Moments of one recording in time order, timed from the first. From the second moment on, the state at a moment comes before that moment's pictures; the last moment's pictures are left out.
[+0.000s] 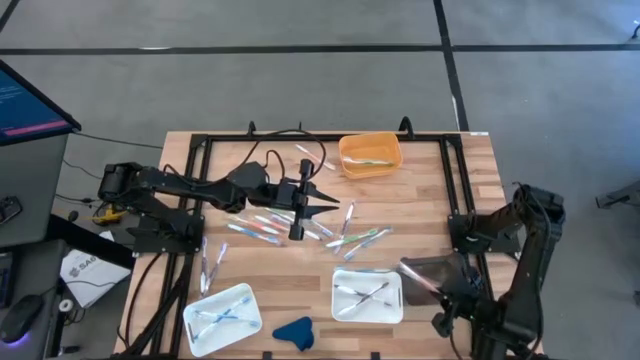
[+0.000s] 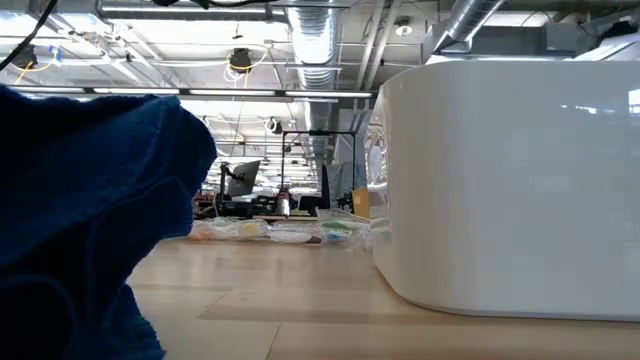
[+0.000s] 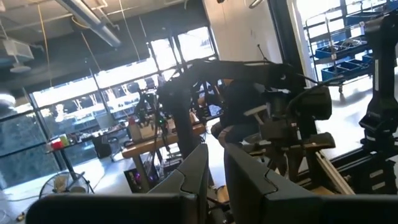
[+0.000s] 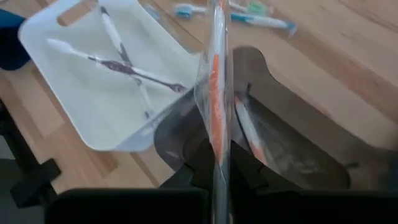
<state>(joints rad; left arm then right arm) -0.01 1.46 0.97 0.71 0.19 0.29 1.25 1.65 1.27 -1.42 0.64 2.08</state>
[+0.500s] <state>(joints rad) -0.01 1.46 0.97 0.76 0.24 0.29 1.28 1.72 1.27 -1.37 0.52 2.19</state>
